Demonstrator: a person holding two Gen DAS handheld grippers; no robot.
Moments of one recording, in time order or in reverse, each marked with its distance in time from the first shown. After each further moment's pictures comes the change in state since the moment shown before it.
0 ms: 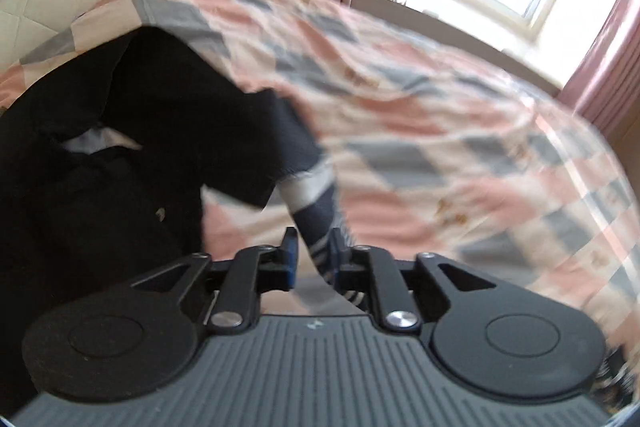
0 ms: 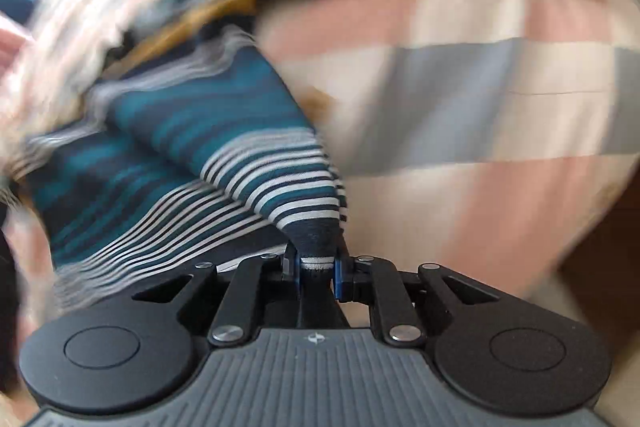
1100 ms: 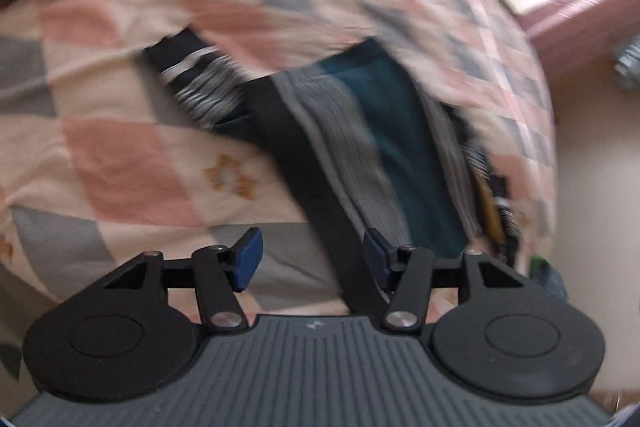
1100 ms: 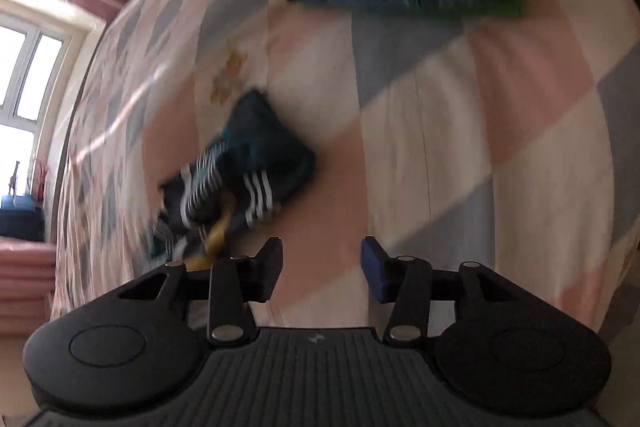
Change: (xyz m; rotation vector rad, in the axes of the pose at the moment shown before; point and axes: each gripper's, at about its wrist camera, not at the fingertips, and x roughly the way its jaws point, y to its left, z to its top) left arm -0.155 -0.060 -0.278 -0.365 0.373 -0.225; right arm -0.006 -0.143 0.186 0.493 -0.171 0.222
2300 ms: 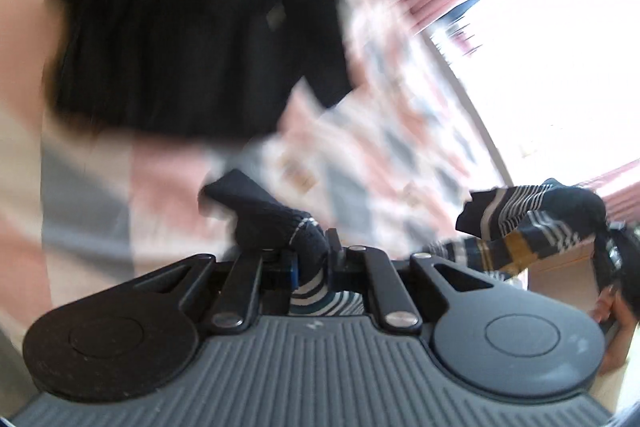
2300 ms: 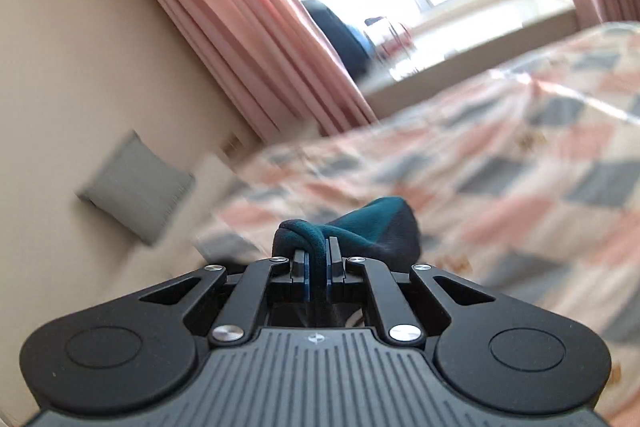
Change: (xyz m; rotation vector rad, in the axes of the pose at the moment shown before) left arm -0.162 0.077 0.124 -0.168 -0.440 -0.117; right arm 0.010 0.549 -0.333 -0.967 -0.018 0.728
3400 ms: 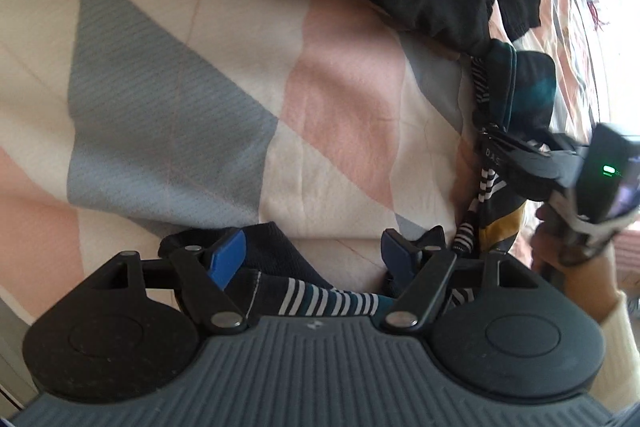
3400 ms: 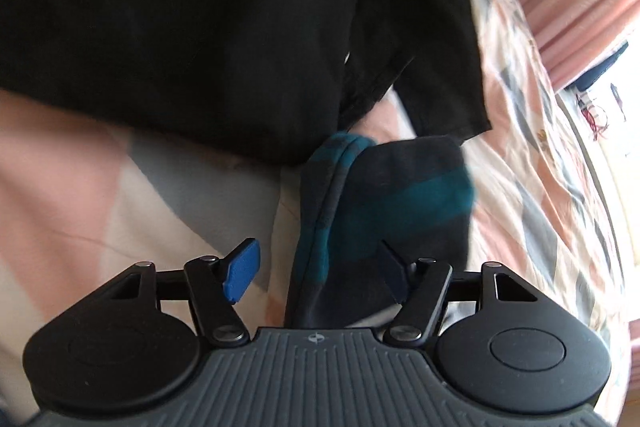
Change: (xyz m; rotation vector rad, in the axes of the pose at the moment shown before) left arm 0.160 0.205 -0.029 -0.332 0.421 0.231; right arm 0.298 0.152 -0.384 -1.305 0.663 -0.190
